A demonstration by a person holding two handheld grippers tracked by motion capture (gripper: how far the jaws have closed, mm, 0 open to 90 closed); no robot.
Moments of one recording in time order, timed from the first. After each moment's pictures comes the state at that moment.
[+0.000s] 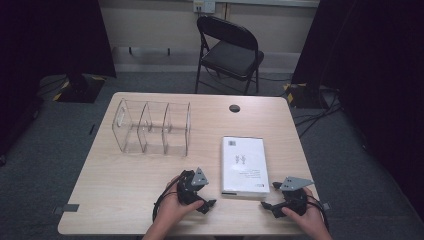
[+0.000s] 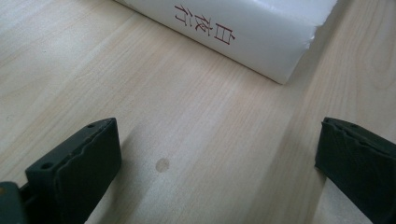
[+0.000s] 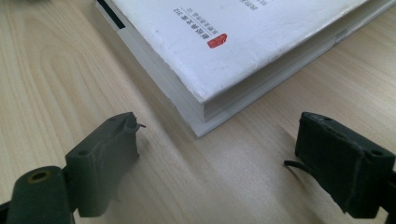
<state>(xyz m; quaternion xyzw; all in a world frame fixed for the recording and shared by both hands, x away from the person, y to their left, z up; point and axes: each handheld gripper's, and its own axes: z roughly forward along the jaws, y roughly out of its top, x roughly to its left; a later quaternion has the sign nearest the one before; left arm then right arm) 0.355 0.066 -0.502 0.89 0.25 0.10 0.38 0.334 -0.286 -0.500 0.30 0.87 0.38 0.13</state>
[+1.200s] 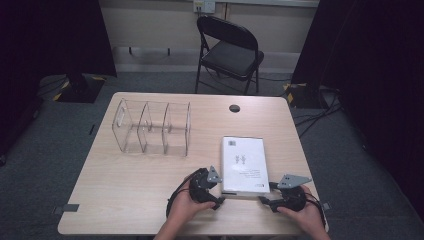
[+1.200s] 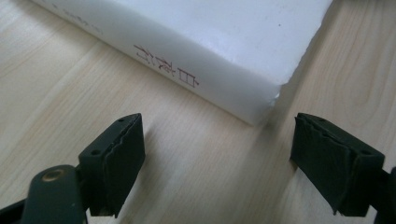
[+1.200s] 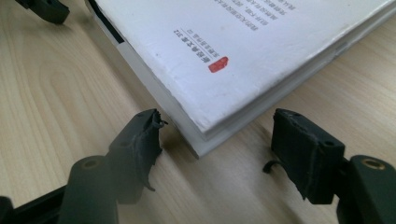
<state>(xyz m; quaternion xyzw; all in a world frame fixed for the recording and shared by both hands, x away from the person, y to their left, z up) 0.360 0.029 -0.488 0.91 0.24 0.08 0.33 0.338 -0.278 -0.496 0.30 0.87 0.38 0.13</state>
